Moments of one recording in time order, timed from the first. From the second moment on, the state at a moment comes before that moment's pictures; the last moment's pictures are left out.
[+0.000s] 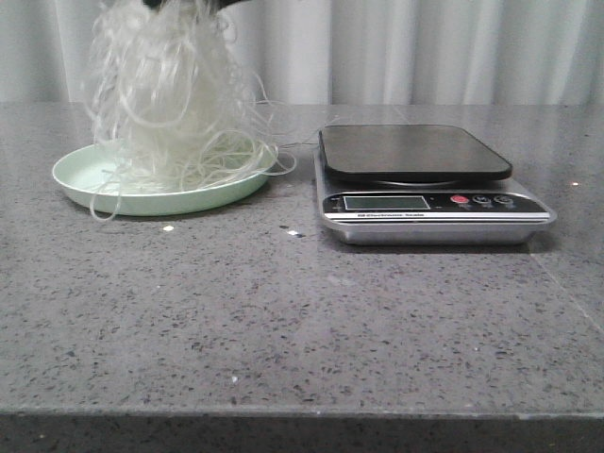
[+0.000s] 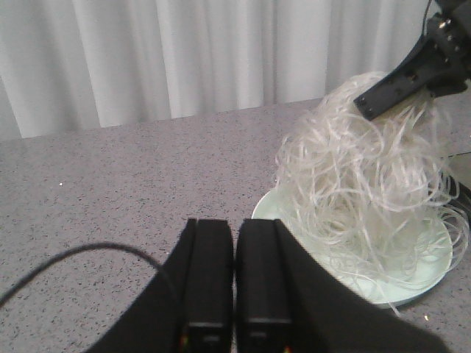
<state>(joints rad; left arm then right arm) -0.22 0.51 -0.44 -0.03 0.15 0.09 0.56 1.98 -1.91 0.67 0.82 -0.32</state>
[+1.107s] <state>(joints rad) -0.22 0.51 -0.44 -0.03 0.15 0.09 0.60 2.06 -1.91 0.62 0.91 -0.37</state>
